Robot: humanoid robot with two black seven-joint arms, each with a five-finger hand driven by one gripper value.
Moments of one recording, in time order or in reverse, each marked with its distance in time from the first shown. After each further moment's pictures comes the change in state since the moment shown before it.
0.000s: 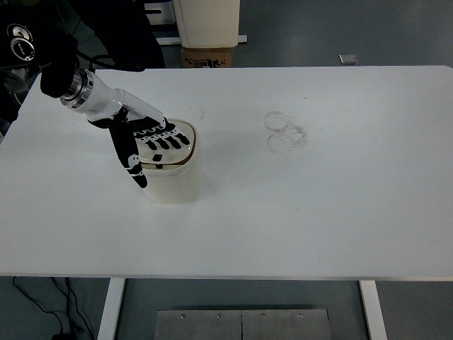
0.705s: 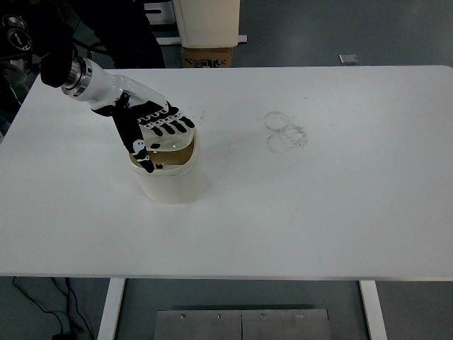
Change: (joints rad) left arm 0.038 0.000 -0.054 0.072 0.000 0.000 -0.035; right arm 0.000 0.000 0.000 0.000 0.000 0.000 0.000
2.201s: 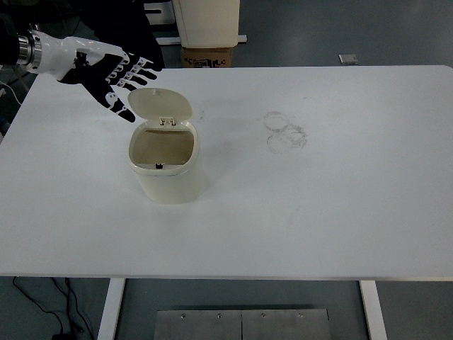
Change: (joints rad) left arm 0.178 0.082 -0.175 0.245 -0.007 0.000 -0.102; right arm 0.000 0.000 0.000 0.000 0.000 0.000 0.000
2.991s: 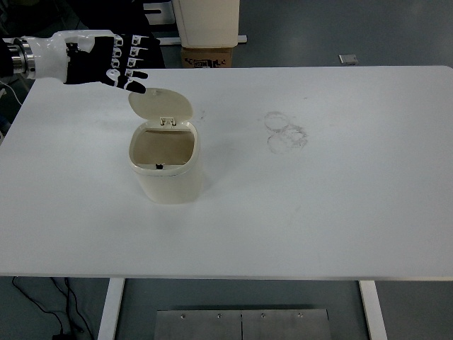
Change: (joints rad) left arm 0.084 0.036 -0.013 0.004 -0.315 0.035 -0.073; right arm 0.000 0.000 0.000 0.000 0.000 0.000 0.000
